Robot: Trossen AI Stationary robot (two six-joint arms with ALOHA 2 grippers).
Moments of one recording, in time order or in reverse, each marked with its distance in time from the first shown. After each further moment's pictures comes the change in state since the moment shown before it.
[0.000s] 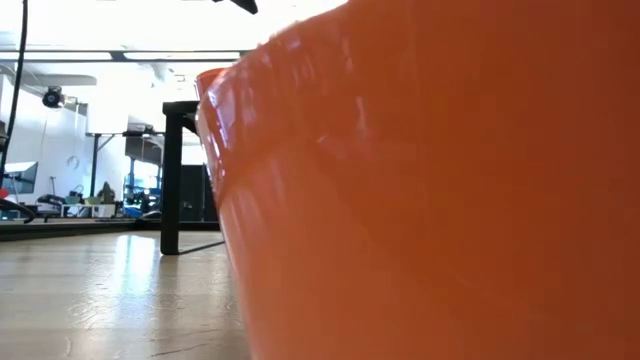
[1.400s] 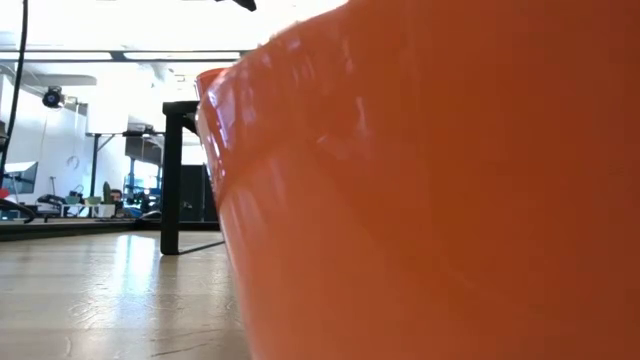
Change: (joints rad) left arm -0.008 0.000 0.000 -0.016 0.044 0.035; right arm -0.040 -0.059 0.000 0.045 -0.002 0.124
